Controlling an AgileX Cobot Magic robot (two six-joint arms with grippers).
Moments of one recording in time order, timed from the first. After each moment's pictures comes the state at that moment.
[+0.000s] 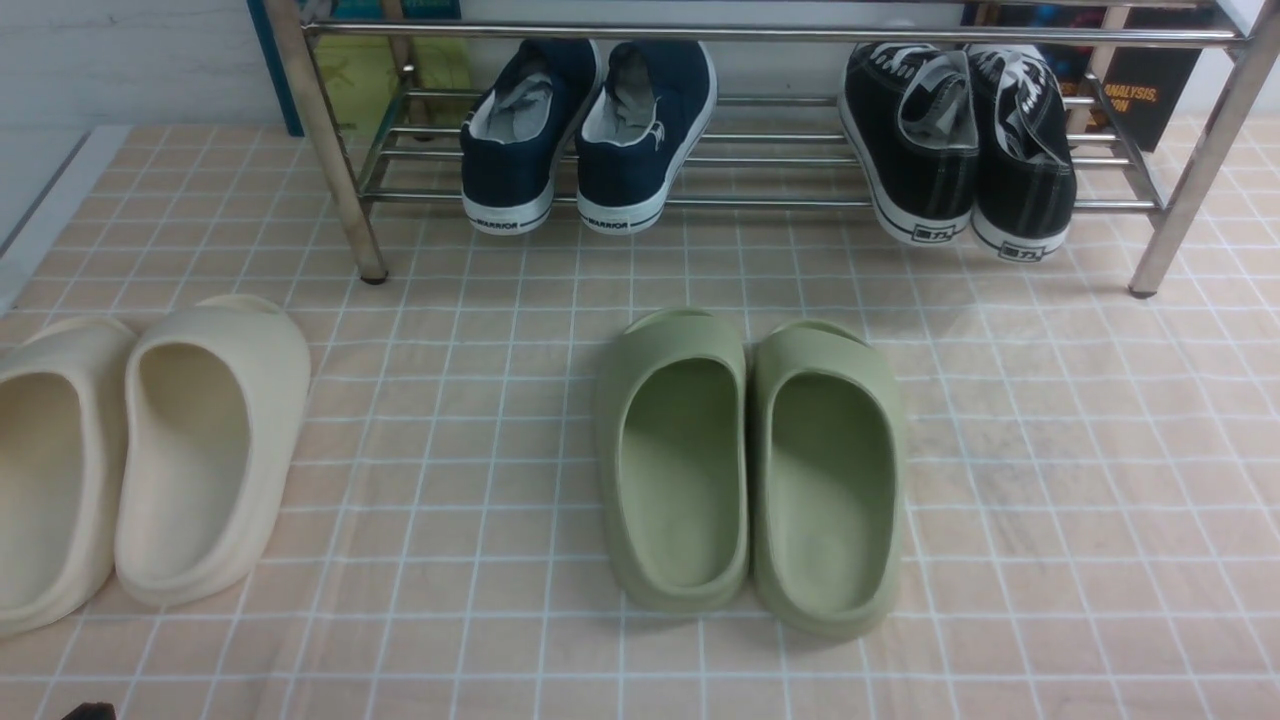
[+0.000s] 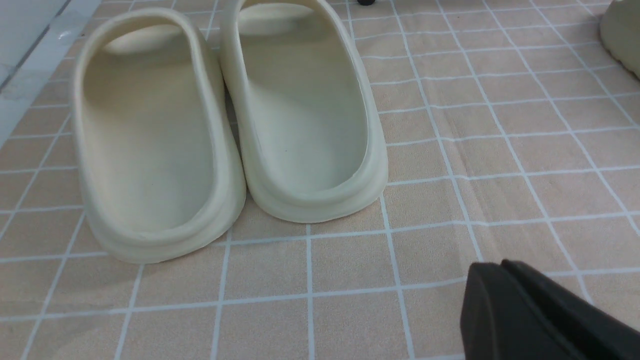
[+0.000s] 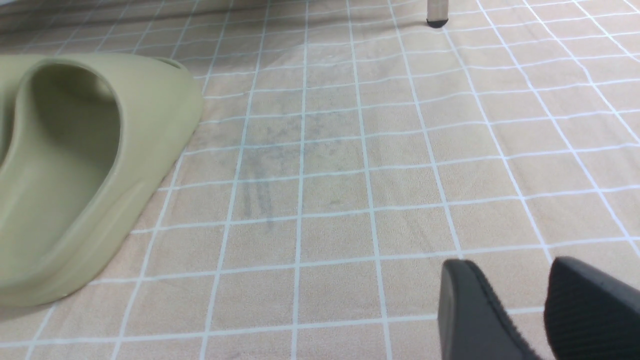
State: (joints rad) right arm -0.05 -0.01 0.01 0.14 0.39 0.02; left arm -0.04 -0.01 0.02 -0.03 0.38 0.11
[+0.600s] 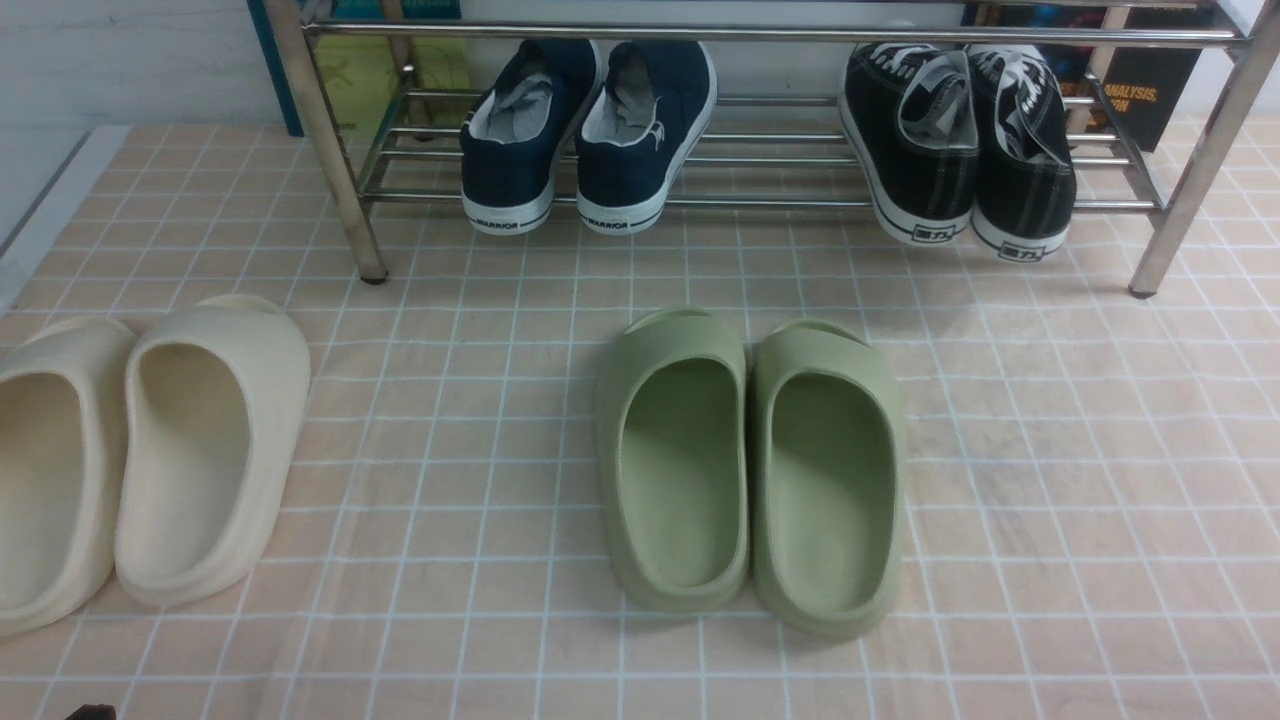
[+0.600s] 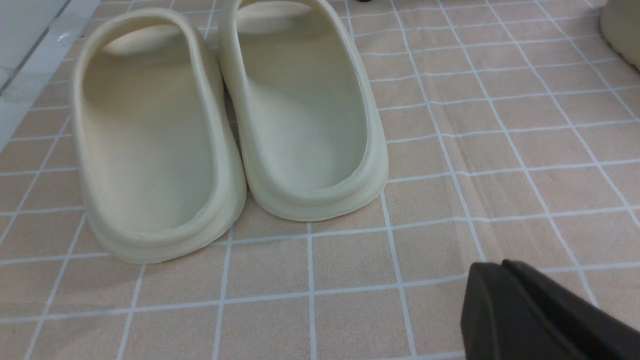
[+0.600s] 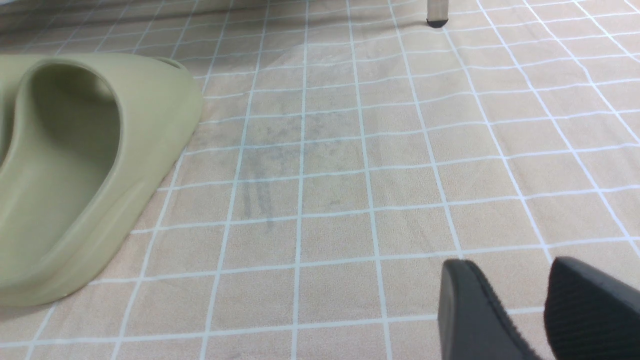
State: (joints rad) right arm -0.05 -0.01 0.01 0.14 0.39 0.02; left arm -0.04 -0.01 0.02 -0.03 0.39 0.12
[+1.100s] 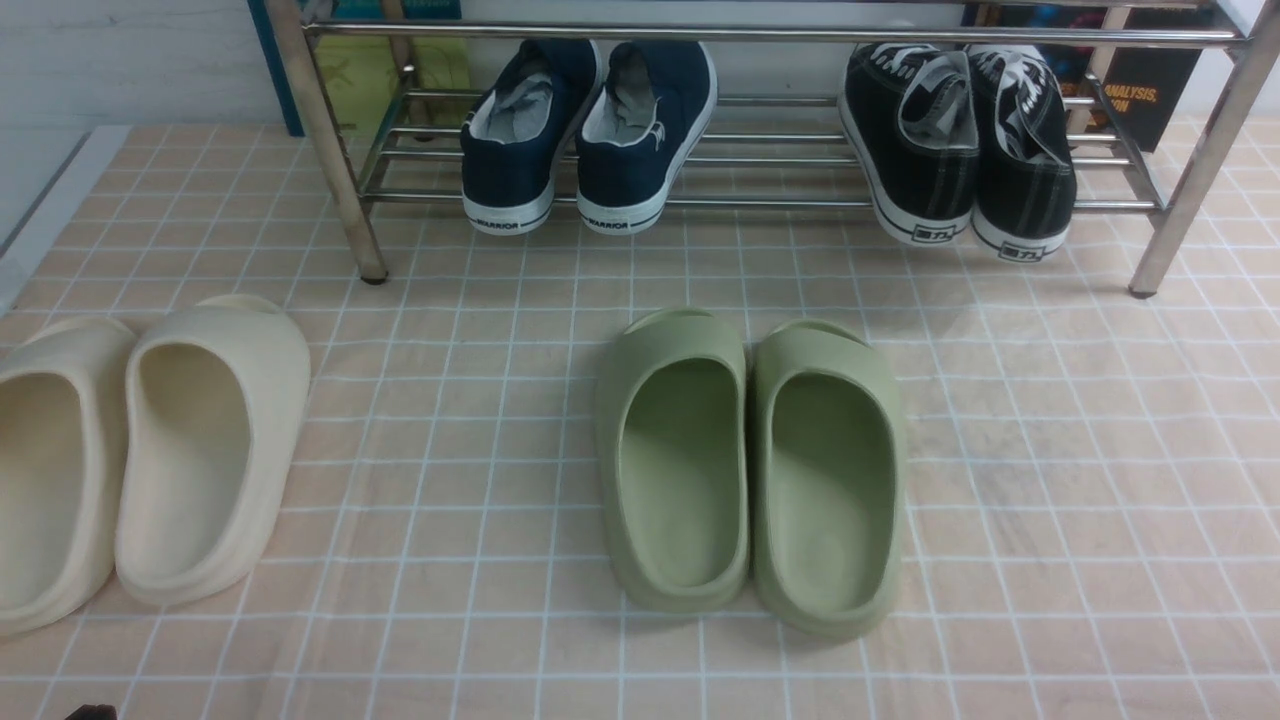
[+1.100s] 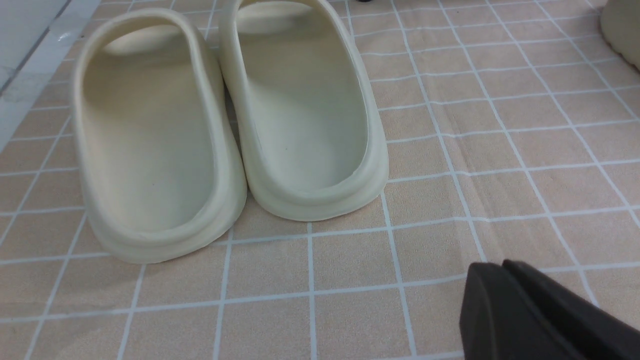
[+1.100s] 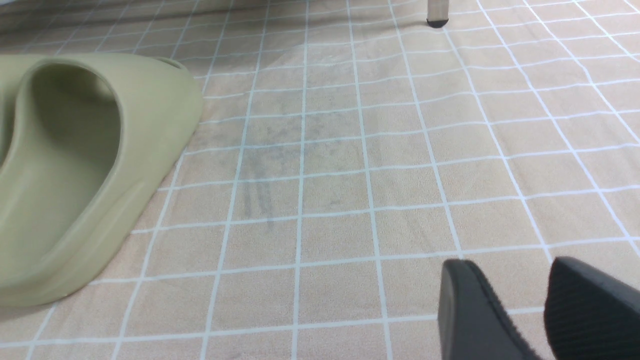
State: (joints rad) right arm -0.05 -0.01 0.01 0.15 0.39 0.02; left arm -0.04 -0.01 0.02 -0.03 0.39 0.12
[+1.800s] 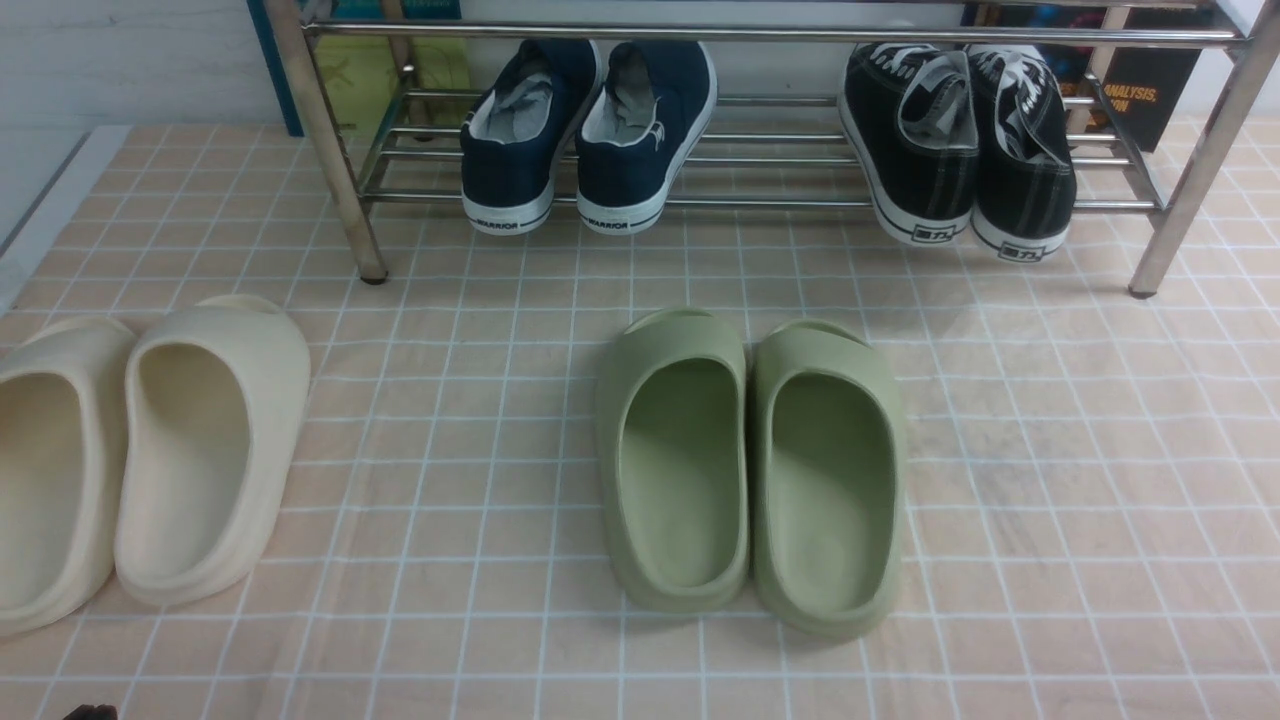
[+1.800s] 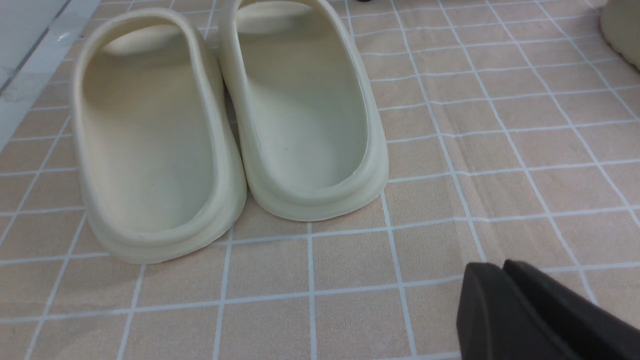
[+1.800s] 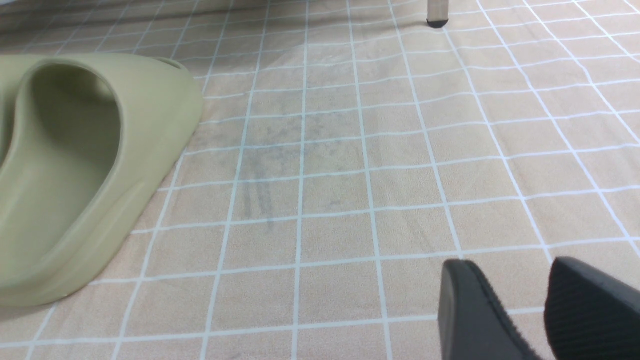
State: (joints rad) right arm -0.05 -0.01 0.01 0.14 0.39 0.02; left arm -0.04 -0.01 0.02 -0.03 0.39 0.12
